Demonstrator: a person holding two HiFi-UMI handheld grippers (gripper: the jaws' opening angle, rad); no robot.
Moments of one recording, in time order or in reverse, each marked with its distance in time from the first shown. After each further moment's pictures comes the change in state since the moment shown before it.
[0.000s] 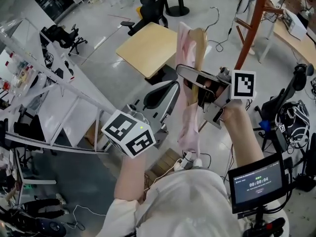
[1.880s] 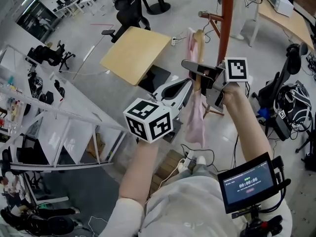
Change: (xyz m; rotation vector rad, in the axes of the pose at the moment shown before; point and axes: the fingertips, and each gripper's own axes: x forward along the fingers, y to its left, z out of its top) left arm 0.158 -0.012 -0.083 -0.103 0.238 -0.106; right arm -0.118 -0.132 0.068 0.118 -0.088 -0.214
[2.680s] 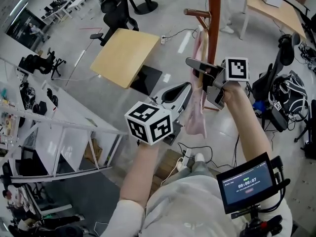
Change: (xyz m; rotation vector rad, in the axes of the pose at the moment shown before) left arm 0.031 -0.006 -0.027 -0.039 0.051 -0.065; right arm -0.049 -0.046 0.024 -0.048 -0.093 -0.170
